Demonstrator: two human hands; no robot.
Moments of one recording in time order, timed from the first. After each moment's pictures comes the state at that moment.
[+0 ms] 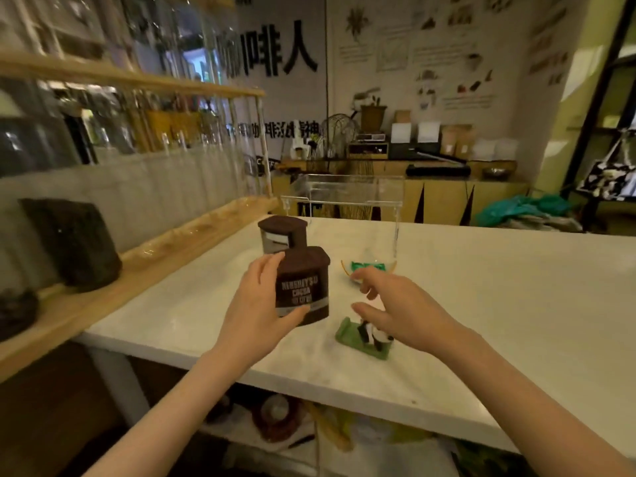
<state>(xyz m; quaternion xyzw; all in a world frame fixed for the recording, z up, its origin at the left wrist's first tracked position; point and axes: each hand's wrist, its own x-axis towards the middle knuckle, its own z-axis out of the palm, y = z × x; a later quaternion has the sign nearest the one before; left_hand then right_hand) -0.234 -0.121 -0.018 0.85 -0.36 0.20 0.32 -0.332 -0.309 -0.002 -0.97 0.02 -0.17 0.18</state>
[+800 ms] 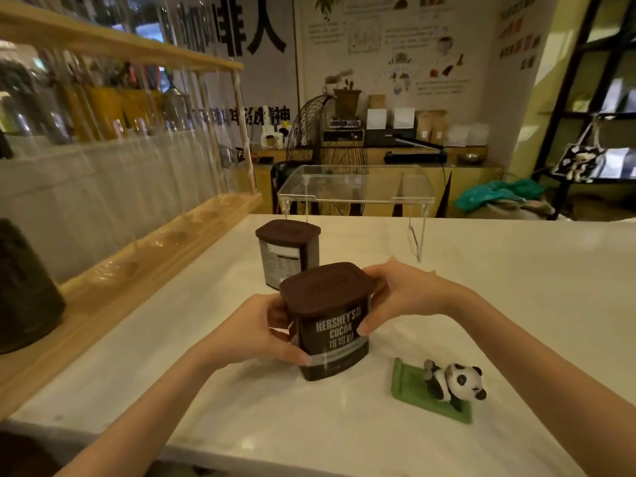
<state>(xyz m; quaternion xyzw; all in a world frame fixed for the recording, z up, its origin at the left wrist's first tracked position) -0.093 -0.120 -0.038 0.74 -0.45 -0.23 0.45 -0.202 -0.342 -0.006 -0.90 0.00 0.04 0.42</state>
